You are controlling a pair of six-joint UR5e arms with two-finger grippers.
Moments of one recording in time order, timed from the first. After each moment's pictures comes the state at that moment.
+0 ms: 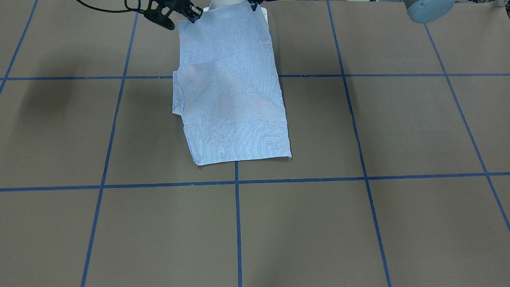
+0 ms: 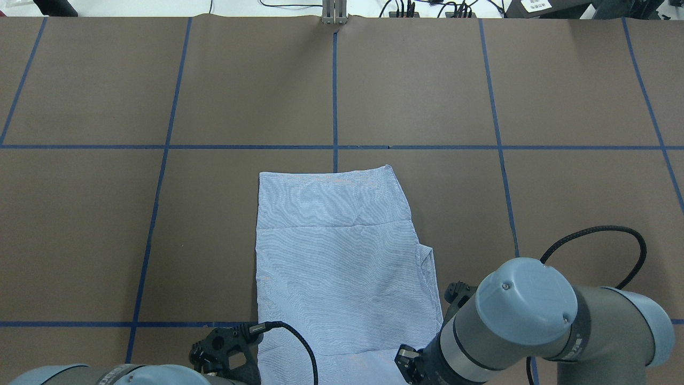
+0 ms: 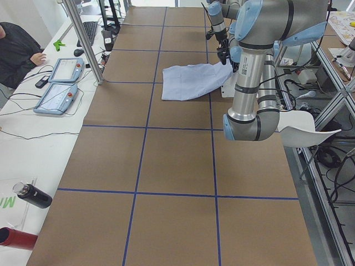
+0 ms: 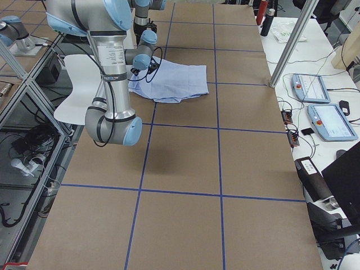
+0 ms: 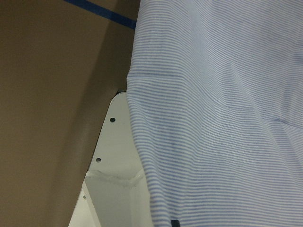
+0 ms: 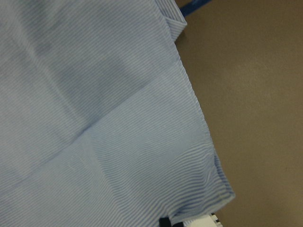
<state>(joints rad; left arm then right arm) 0.00 -2.07 -2.29 -1.36 -1.73 -1.95 0.21 -1.30 2.24 -1.60 2.11 2.02</state>
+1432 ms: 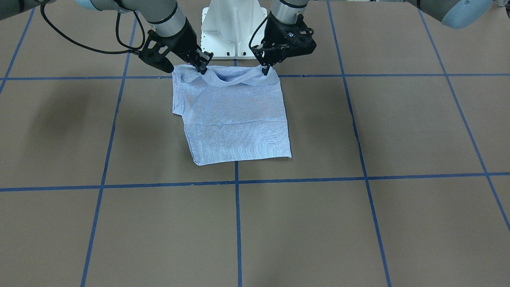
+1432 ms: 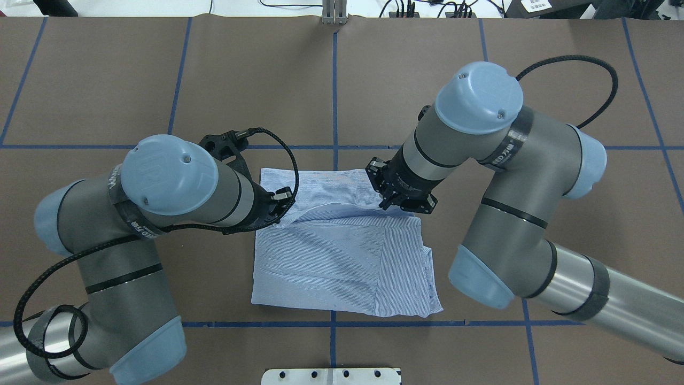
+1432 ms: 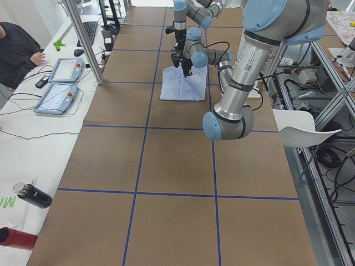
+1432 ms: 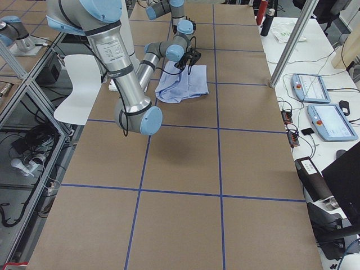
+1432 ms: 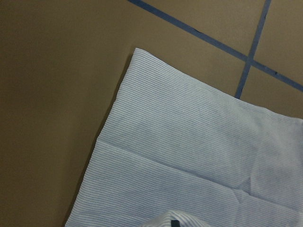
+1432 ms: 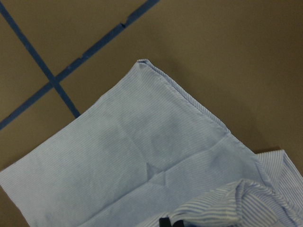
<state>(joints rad) -0.49 -2.12 -1.97 -1.58 -1.80 -1.67 0.63 -0.96 1.83 -1.59 2.09 1.79</state>
